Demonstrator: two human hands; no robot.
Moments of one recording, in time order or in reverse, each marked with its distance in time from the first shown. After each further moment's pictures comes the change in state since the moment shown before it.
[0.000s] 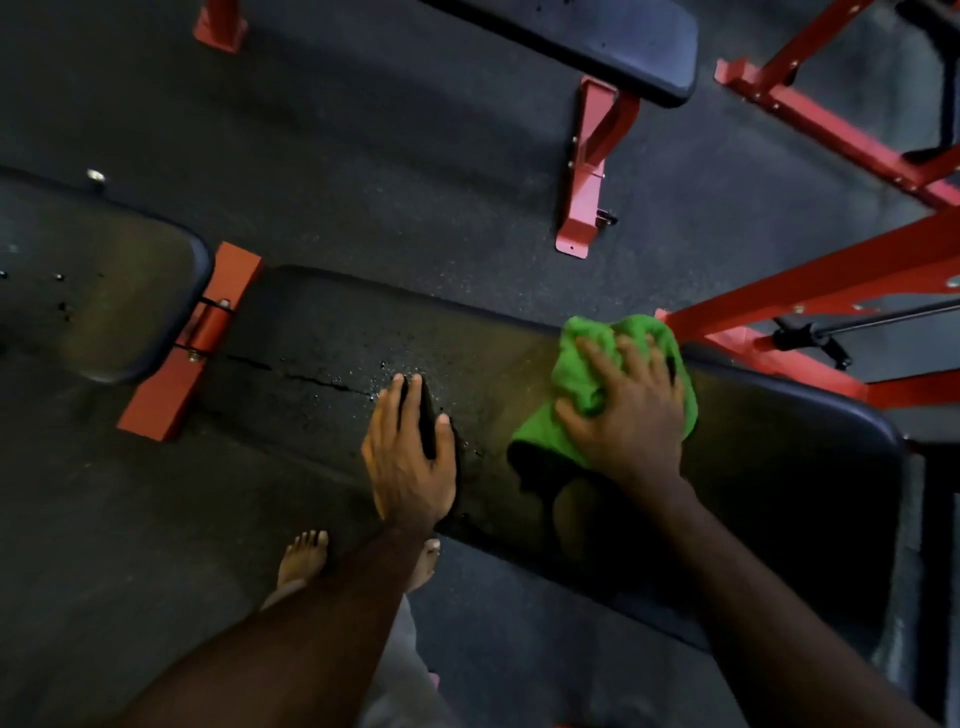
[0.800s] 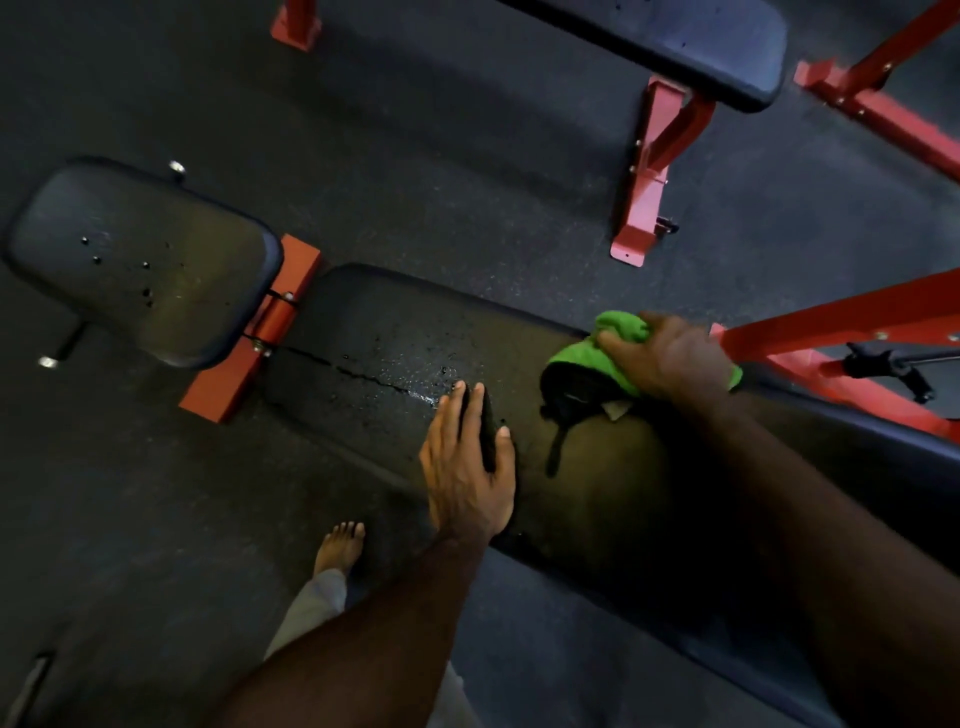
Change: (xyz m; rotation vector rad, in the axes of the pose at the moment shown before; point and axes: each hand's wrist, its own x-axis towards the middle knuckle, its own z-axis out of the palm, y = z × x) left_hand 0.000 -0.004 0.001 -0.012 -0.008 -0.011; right_hand 0.095 -0.043 -0.006 0.001 -0.324 0.186
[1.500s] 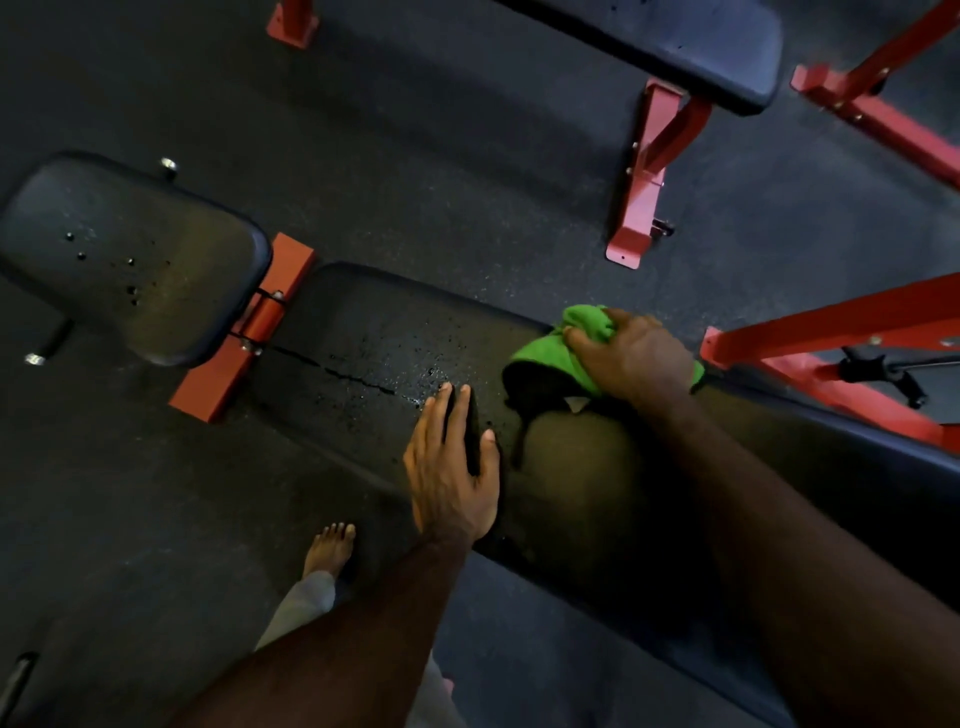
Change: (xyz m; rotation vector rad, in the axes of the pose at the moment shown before) left_hand 0.001 0.002 0.000 -0.001 0.000 -0.002; right_hand 0.009 -0.011 0.018 -0.017 0.048 -0.040
